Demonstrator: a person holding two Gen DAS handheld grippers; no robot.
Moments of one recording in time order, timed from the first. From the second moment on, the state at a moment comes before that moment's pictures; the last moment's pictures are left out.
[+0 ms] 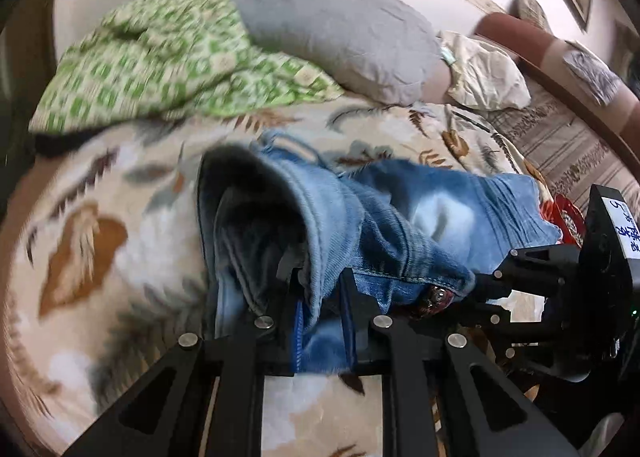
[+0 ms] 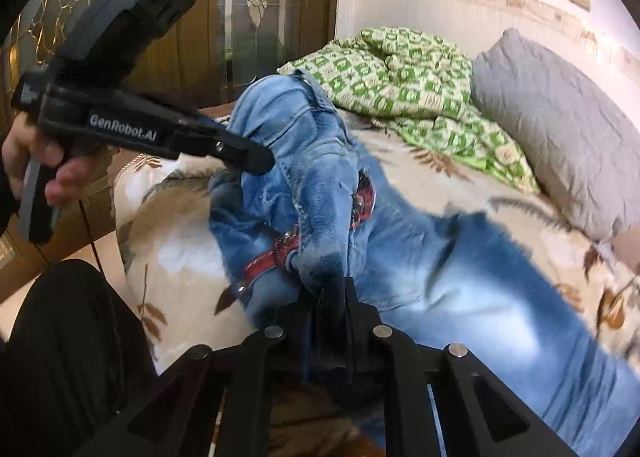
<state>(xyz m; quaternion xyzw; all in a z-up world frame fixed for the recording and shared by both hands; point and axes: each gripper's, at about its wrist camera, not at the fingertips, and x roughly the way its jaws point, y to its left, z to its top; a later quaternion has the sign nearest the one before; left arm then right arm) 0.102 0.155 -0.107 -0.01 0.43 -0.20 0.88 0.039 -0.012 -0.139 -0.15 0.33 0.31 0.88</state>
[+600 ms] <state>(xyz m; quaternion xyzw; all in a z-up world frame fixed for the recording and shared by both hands) 0.067 0.175 -0.117 -0.02 0.43 -0.15 0.89 0.019 -0.028 -0.138 -0.12 0.33 0.33 0.88</state>
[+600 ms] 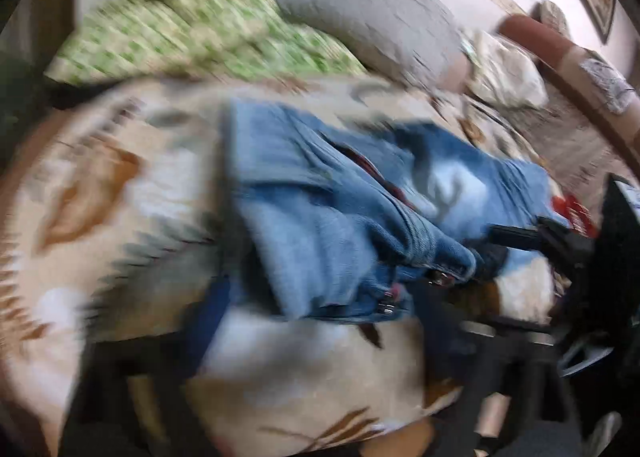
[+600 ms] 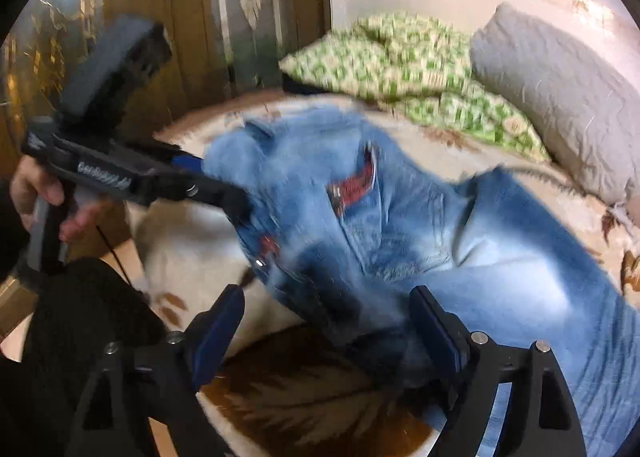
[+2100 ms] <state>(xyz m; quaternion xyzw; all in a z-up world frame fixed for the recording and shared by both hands) 0.199 -0.313 -0.114 0.32 0.45 -0.56 0.62 -0.003 -0.423 -0.207 0.57 0.29 -0.11 0.76</state>
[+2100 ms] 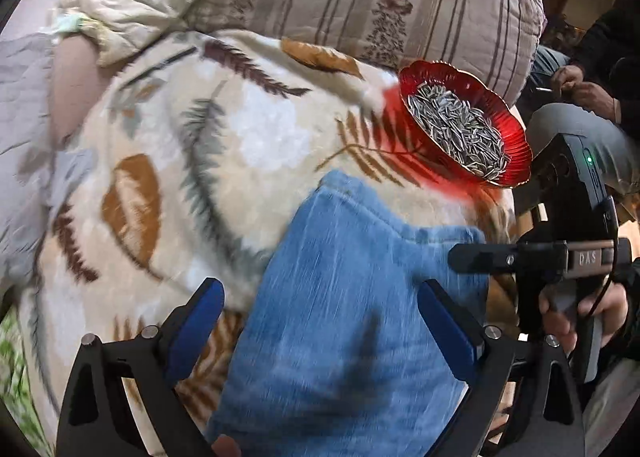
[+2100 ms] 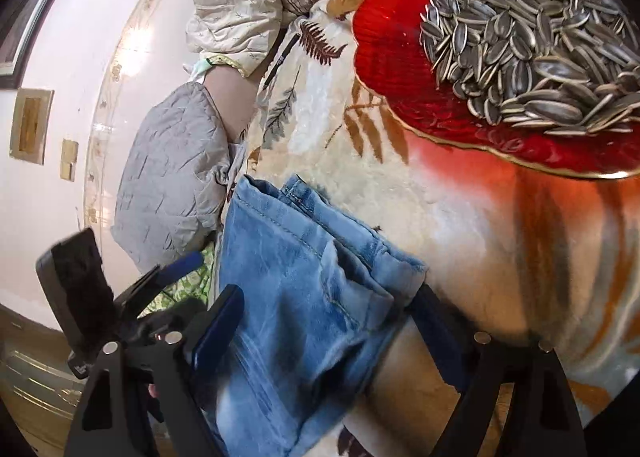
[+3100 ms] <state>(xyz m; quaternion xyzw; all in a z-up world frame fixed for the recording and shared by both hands) 0.187 -0.236 -0.077 0.28 0.38 -0.56 0.68 0.003 -0.345 -0.110 0.28 0.22 -0.06 0.93</state>
